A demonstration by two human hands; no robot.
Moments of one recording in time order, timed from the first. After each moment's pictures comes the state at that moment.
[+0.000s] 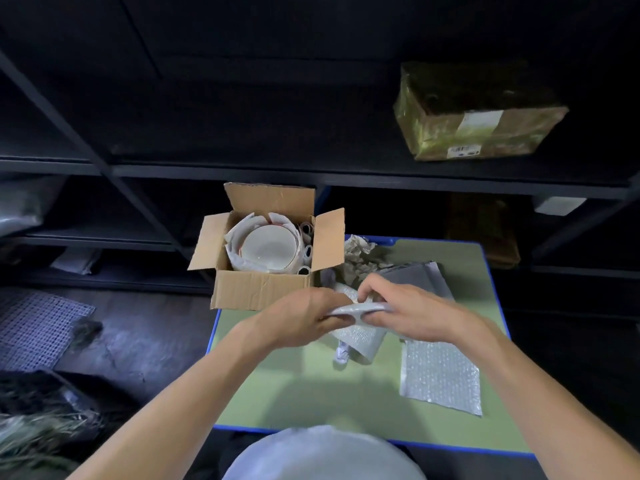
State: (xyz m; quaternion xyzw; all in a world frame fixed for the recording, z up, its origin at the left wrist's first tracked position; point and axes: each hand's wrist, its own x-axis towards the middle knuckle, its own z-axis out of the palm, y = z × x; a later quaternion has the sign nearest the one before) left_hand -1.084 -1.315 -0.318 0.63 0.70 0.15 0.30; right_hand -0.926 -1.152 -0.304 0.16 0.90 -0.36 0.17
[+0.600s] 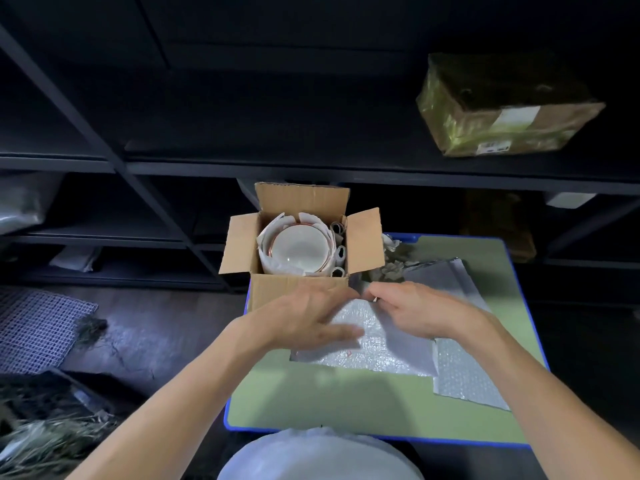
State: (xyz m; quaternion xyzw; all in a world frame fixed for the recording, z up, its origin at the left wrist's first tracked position) left_hand -1.143 -1.356 -0.306 0.66 0.68 0.17 0.29; right_hand -0.987 -1.196 -0.292 0.17 0.92 -0.28 0.23
